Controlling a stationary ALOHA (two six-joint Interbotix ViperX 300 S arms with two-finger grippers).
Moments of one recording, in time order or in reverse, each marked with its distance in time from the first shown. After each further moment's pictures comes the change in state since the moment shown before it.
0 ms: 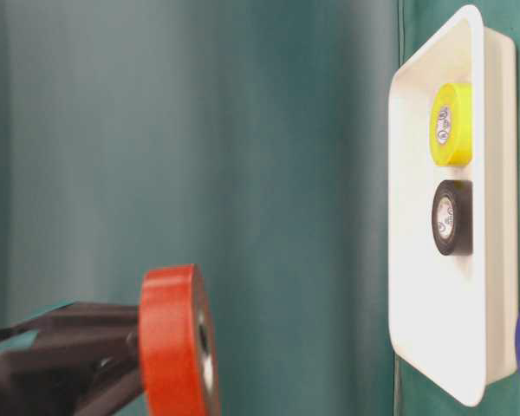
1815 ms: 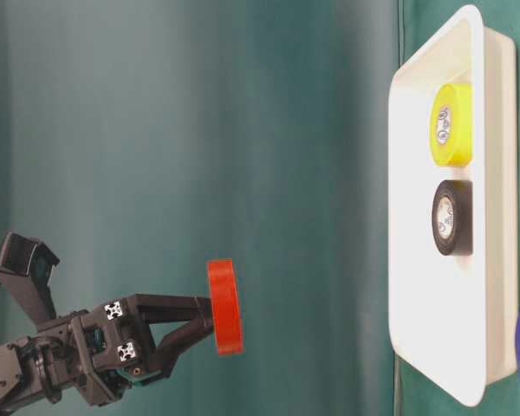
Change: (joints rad) left arm 0.494 0.020 0.017 0.002 -0.023 0.040; right arm 0.000 0.002 0.000 0.003 0.002 0.000
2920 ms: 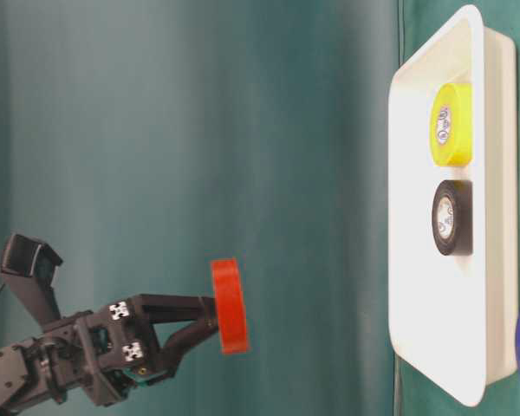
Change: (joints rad) left arm 0.002 0.000 0.023 0.002 -0.029 0.000; right arm 0.000 0.000 0.000 0.000 0.000 0.000
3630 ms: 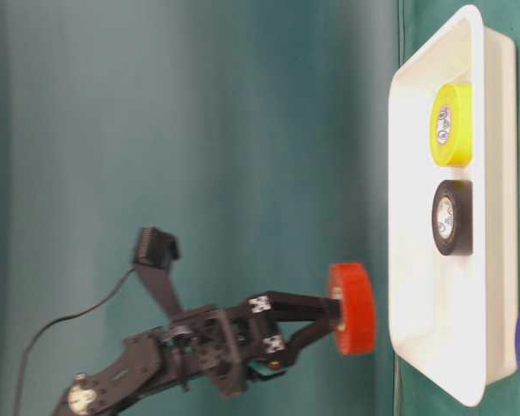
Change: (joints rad) left arm 0.029 0.123 0.183 0.000 -0.249 0.000; right arm 0.000 0.003 0.000 -0.003 -0.002 0.000
